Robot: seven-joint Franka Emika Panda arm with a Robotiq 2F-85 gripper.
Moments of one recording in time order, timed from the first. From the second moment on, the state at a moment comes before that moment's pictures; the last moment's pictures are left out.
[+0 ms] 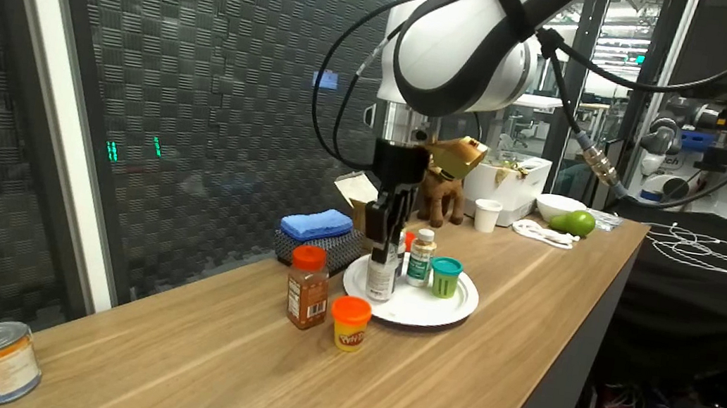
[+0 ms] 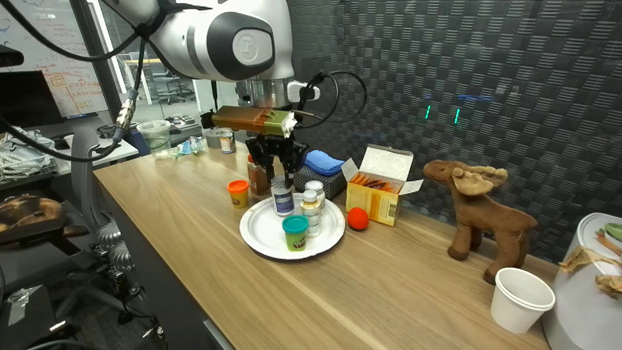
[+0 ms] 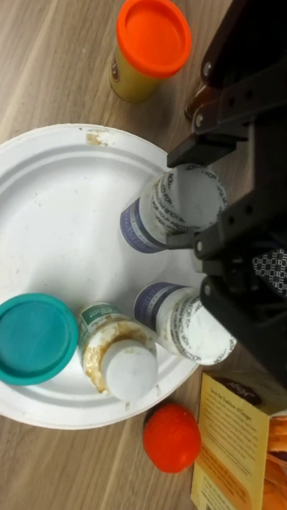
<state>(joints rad) 0.02 0.33 0.06 -1.97 -0.06 2.34 -0.23</state>
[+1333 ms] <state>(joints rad) 0.11 0.19 0.16 -1.97 0.02 2.28 -0.25</state>
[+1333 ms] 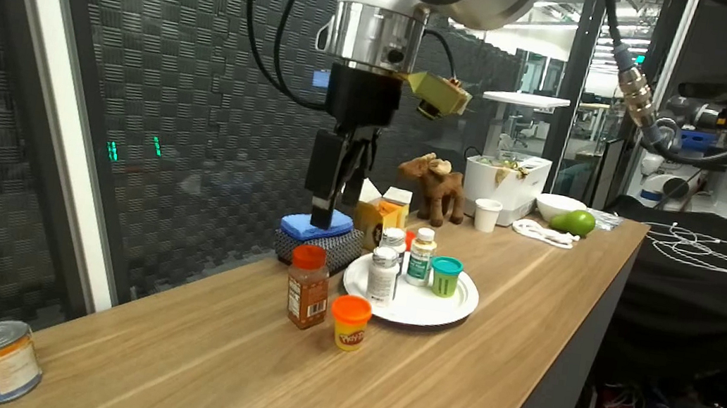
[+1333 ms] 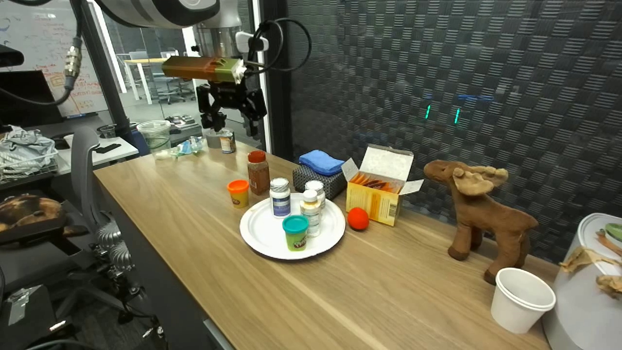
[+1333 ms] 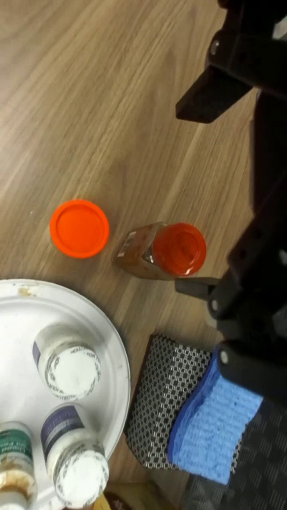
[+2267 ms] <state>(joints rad) 0.14 0.28 0.16 -1.97 -0.03 2.26 -0.25</state>
